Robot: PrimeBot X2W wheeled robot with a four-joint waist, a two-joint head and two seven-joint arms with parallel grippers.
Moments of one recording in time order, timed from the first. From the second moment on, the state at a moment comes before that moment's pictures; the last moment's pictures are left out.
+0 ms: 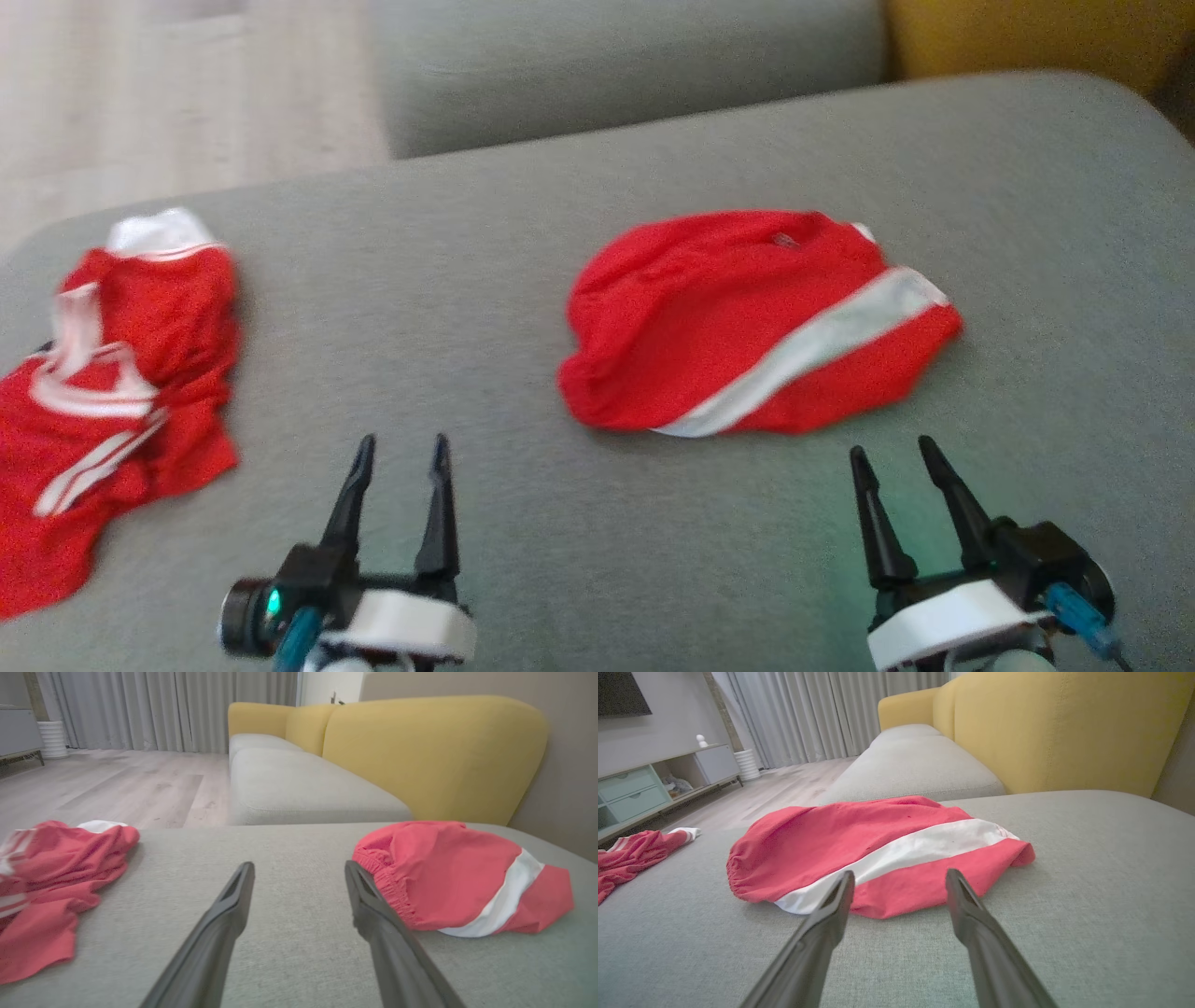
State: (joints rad) left arm -0.08 0.05 -0.31 0.33 -0.25 0.08 -0.25; right arm 0.05 -0.05 0.13 0.26 0.13 0.12 -0.26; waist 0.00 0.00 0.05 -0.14
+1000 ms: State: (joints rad) left arm 0.21 0.06 -0.27 0.10 -0.15 0.10 -0.25; right arm 0.19 -0.04 0.06 0.20 0.11 0.12 -0.26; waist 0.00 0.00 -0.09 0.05
